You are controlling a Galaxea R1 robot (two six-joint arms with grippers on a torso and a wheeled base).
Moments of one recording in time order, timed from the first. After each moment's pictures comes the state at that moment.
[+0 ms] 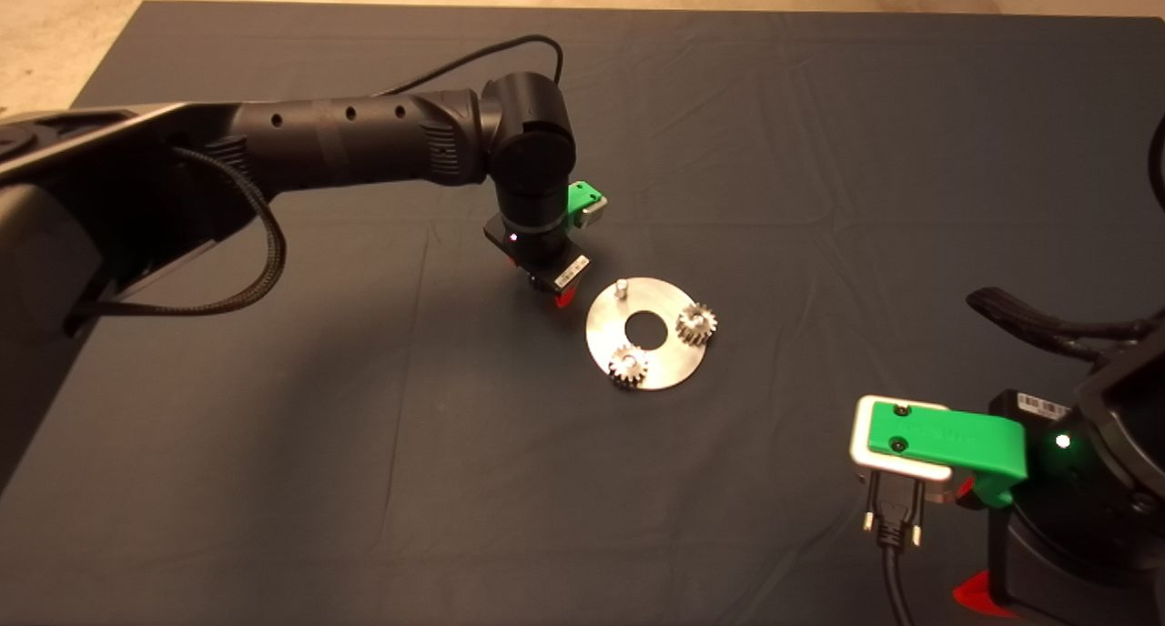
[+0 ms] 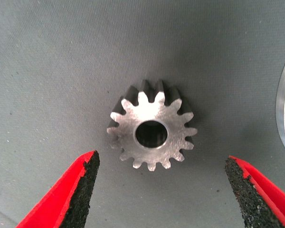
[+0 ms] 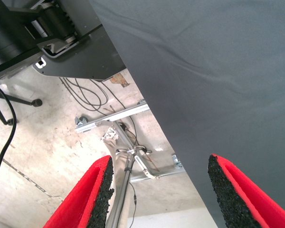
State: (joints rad) left arm -0.38 2.84 -1.45 0.41 1.48 -0.68; right arm 0.72 2.55 -0.37 0.29 -1.52 1.12
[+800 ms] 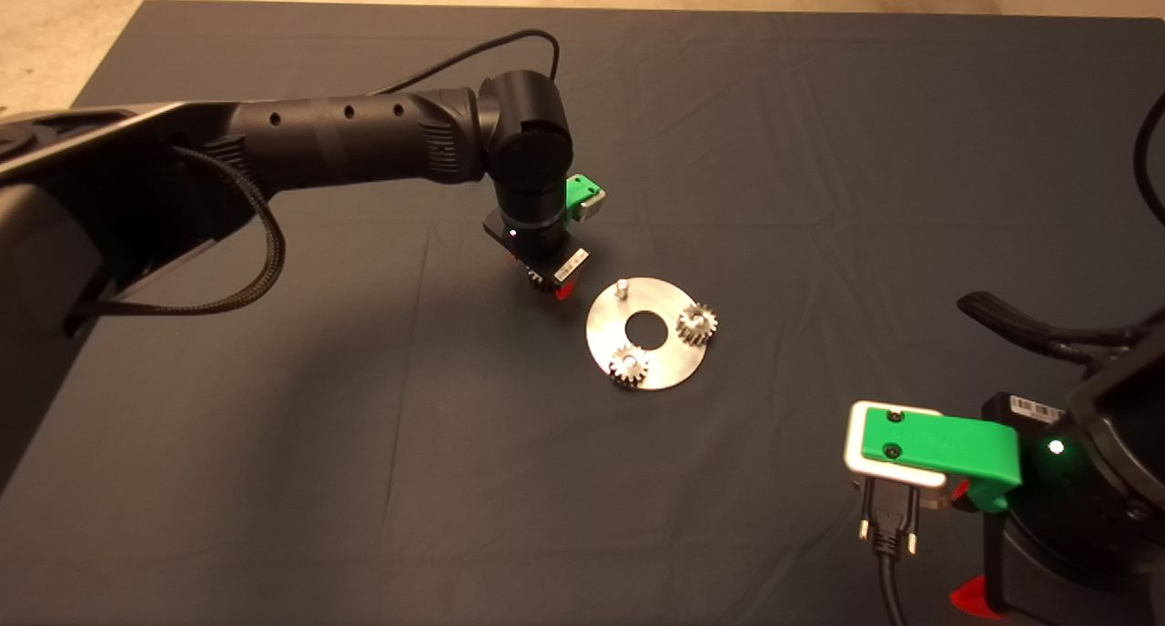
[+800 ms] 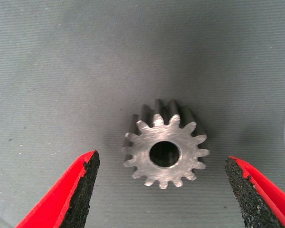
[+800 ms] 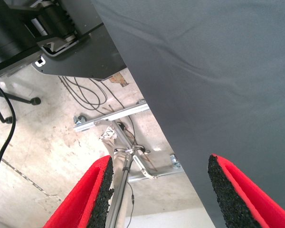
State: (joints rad) left arm -0.38 2.85 -1.47 0.44 1.45 -0.69; right arm 0.72 2.56 -0.37 0.29 -1.52 1.12
